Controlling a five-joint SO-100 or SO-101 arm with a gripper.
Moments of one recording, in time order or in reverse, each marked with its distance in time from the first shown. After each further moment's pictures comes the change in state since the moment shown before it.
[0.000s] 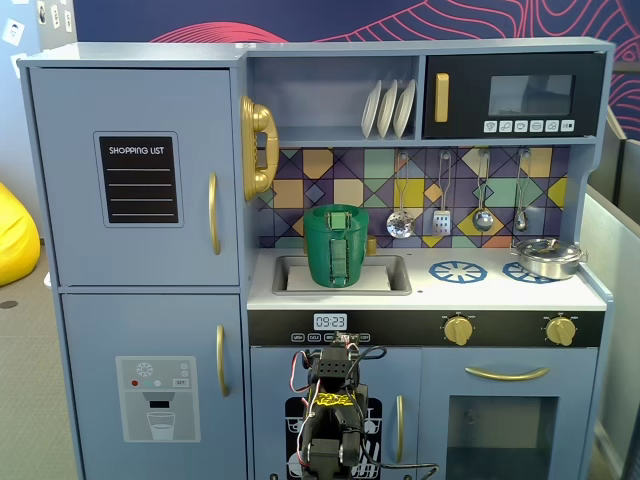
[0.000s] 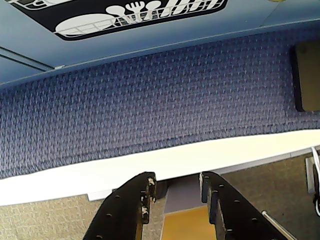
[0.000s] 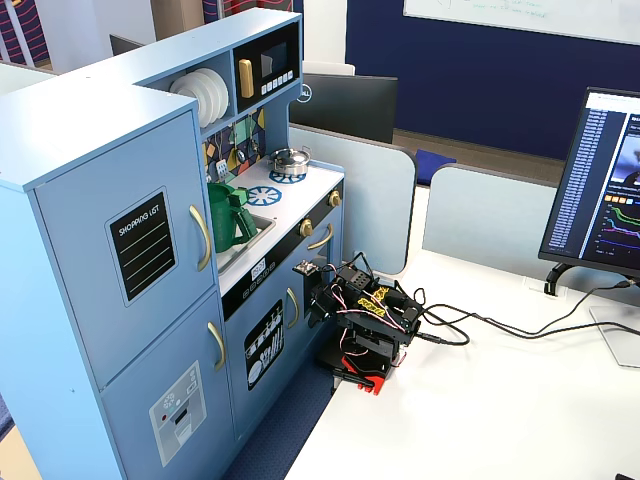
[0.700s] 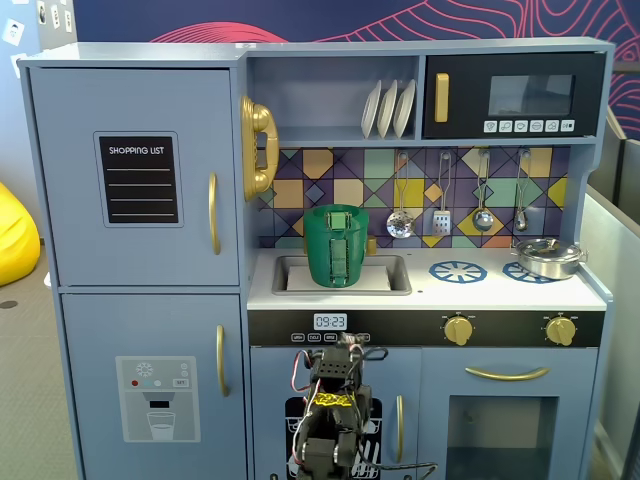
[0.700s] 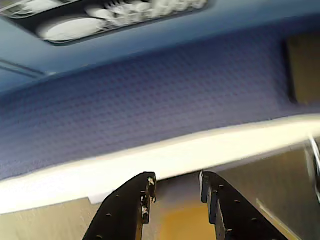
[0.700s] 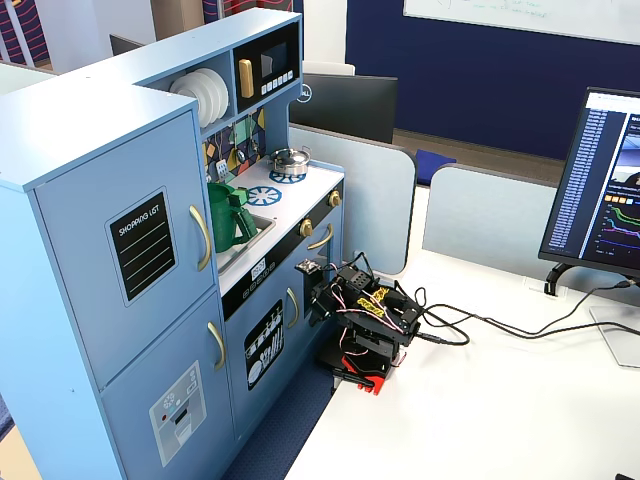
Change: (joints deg) arm 5.3 -1.8 0.8 -4.3 -0.8
